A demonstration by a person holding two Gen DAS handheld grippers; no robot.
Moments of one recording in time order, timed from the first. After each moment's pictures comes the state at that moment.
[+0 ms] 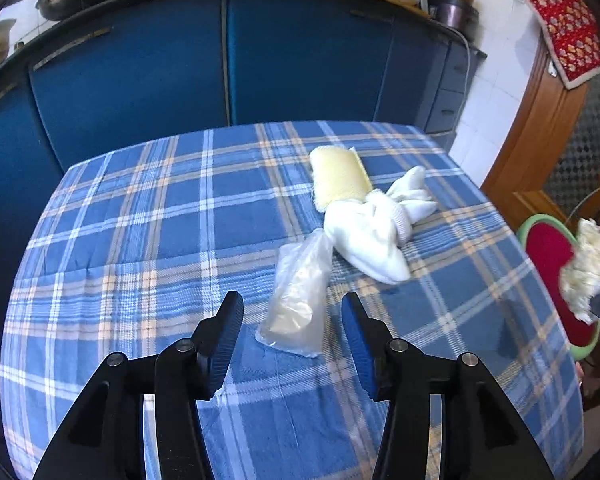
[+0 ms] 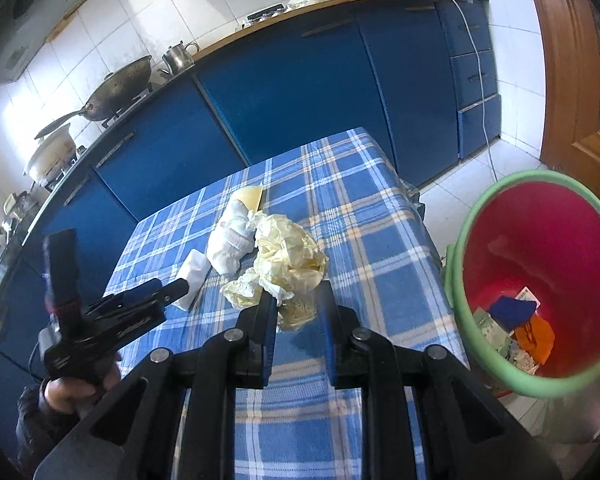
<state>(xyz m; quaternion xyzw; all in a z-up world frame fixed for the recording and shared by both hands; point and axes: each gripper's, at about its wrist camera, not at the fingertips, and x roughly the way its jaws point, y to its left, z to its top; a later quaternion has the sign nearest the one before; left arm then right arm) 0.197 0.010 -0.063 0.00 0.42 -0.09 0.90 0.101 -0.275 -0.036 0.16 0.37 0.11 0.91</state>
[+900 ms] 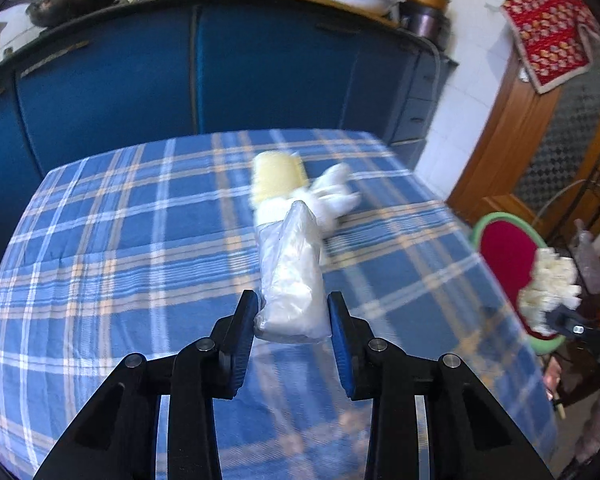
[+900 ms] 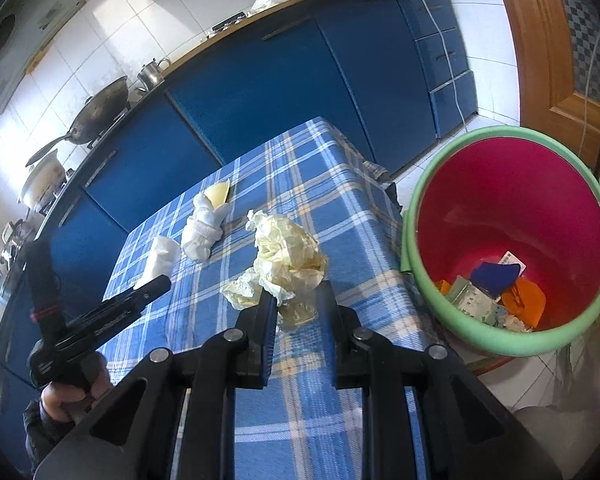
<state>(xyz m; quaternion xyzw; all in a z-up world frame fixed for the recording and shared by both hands) 0.157 -0.023 -0.045 -0.01 0.40 -0.14 0.91 0.072 -0.318 -0.053 0.21 0.37 0.08 0.90</state>
